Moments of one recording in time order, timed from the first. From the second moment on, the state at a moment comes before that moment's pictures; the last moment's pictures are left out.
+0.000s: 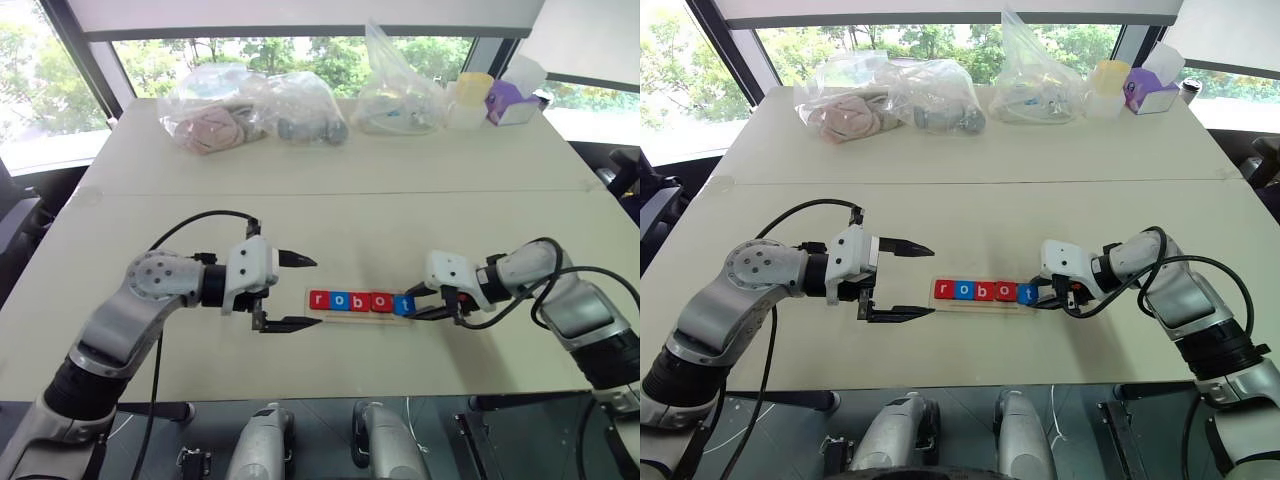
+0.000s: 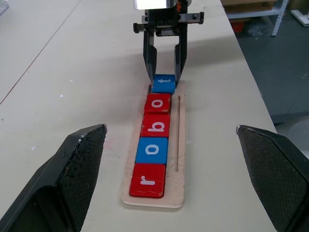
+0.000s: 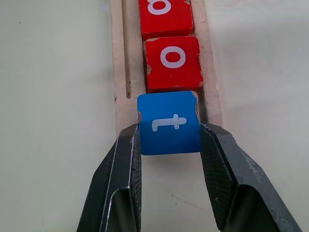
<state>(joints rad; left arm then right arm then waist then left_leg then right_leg) -0.38 0.72 -0.17 -0.41 -0.41 0.41 -1.09 -0.47 -0.89 0.27 0.01 0.12 0.31 1.33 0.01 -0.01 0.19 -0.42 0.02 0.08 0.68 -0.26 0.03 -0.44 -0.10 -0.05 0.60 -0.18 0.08</state>
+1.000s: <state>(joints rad) -0.37 0.73 -0.17 -0.42 -0.42 0.41 -1.07 -0.50 -0.85 0.27 0.02 0.08 0.33 1.34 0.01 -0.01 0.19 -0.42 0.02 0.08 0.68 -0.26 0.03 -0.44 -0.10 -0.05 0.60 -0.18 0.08</state>
